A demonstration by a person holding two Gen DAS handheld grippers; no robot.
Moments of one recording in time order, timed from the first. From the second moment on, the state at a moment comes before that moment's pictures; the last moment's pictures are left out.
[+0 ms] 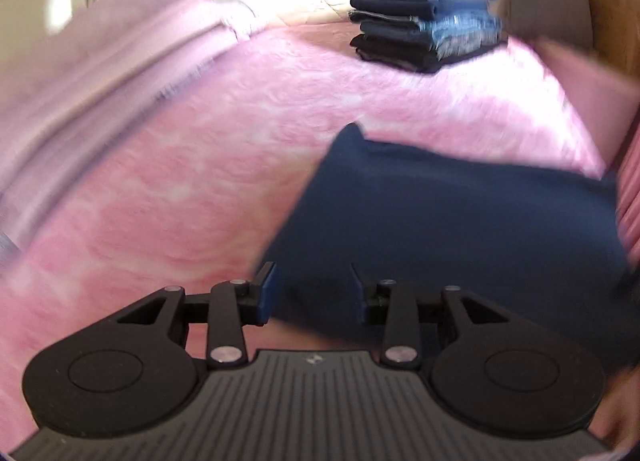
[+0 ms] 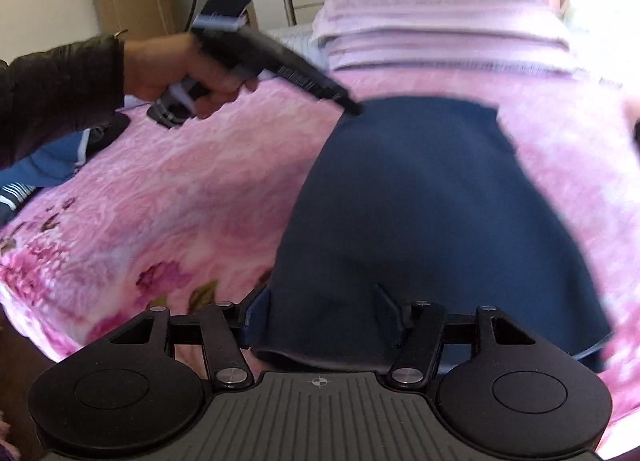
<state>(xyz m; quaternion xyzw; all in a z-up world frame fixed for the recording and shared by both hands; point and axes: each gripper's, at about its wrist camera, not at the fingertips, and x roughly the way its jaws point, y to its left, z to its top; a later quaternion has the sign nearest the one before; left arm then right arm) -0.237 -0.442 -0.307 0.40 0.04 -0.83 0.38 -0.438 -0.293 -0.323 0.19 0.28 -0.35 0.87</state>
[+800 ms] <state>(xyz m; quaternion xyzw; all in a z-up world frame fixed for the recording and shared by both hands) -0.290 -0.370 -0.415 0.50 -0.45 -0.69 0.25 -0.395 -0.299 -0.316 -0.07 0.43 -0.34 0.83</state>
